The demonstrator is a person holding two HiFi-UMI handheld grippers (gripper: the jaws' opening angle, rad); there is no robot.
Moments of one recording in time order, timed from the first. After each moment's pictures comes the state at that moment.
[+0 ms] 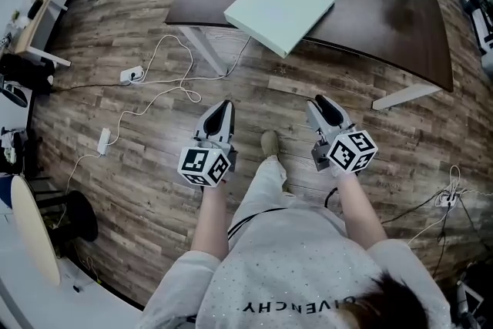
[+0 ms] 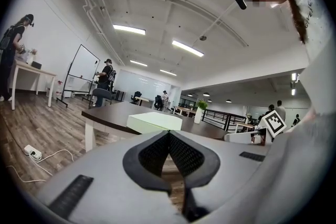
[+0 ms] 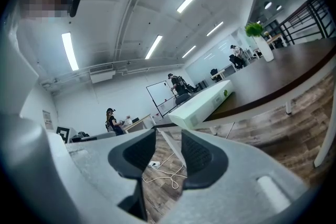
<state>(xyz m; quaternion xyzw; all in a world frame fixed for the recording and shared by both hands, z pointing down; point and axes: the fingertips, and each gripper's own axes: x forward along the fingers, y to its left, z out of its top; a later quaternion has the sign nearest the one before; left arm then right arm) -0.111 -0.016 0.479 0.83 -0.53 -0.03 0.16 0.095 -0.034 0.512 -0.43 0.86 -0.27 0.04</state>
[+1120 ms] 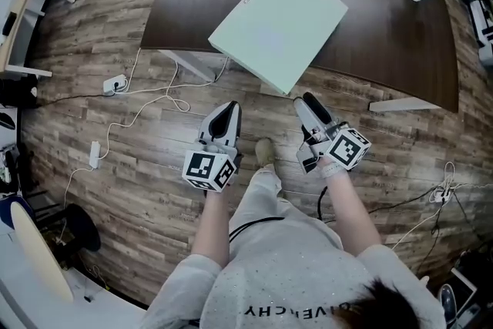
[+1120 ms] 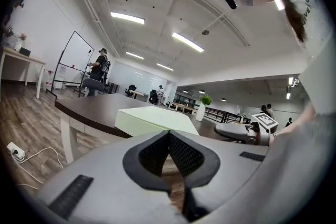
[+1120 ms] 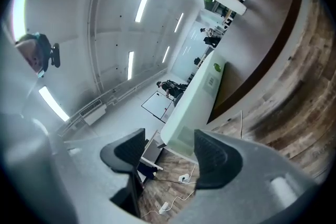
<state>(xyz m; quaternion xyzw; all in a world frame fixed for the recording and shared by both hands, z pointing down) -0.087 -0.178 0.525 0.85 -0.49 -0.02 0.18 0.070 -0.196 0.547 -0.40 0.79 -0.44 0.17</state>
